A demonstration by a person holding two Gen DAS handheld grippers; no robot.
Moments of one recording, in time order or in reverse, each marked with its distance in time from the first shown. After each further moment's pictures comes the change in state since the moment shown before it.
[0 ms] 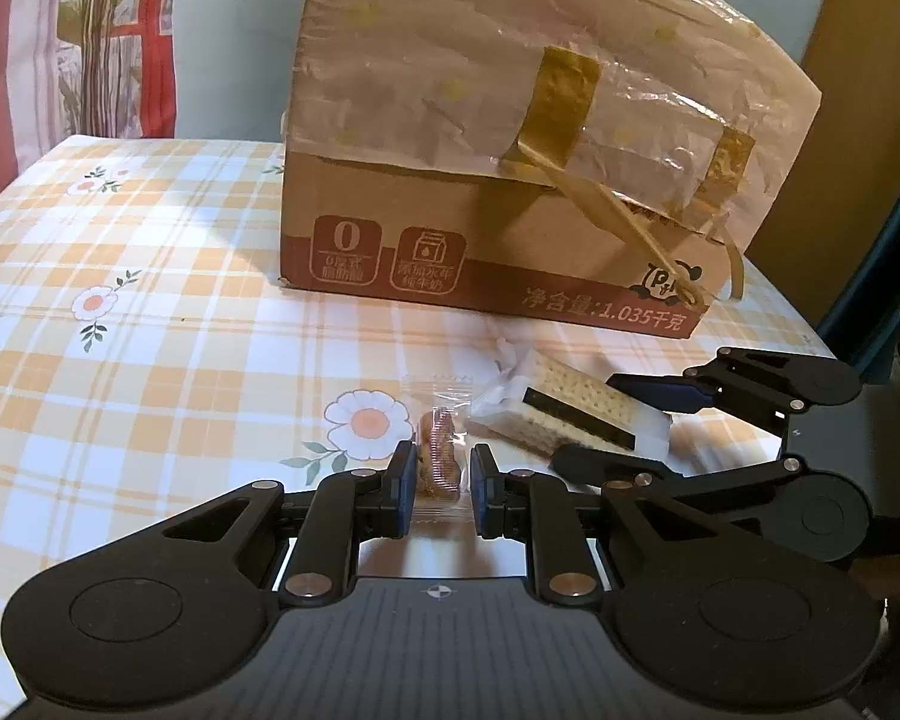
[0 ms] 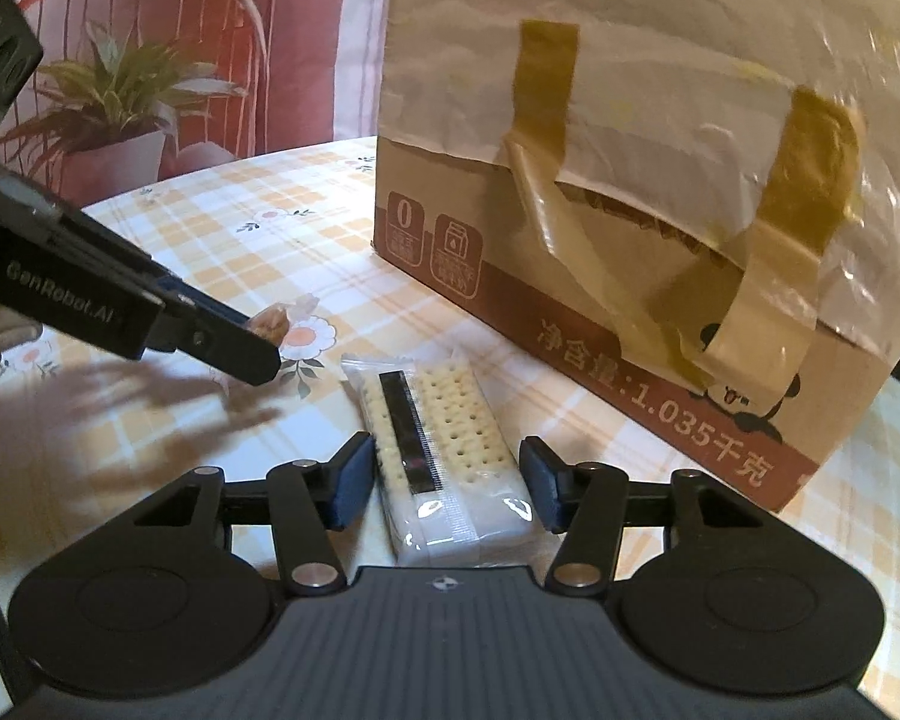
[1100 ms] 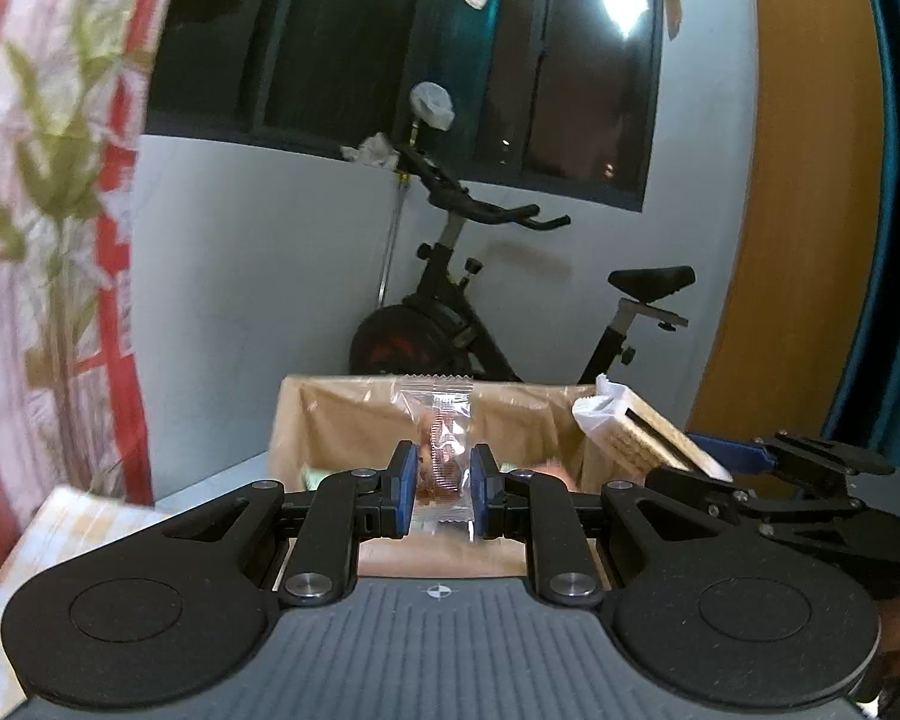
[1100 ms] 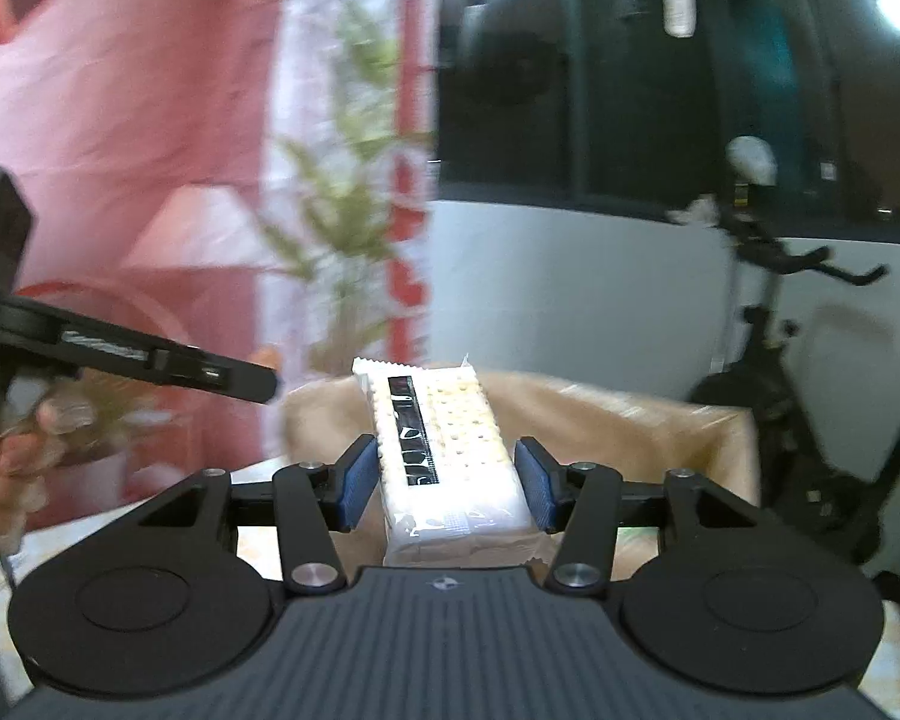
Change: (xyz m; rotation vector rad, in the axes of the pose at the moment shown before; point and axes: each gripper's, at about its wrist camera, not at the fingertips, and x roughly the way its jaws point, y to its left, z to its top) left arm -0.086 -0.035 0.182 0.142 -0.439 -0.042; right arm -0.121 -0.062 0.132 0.134 -0.469 -0.163
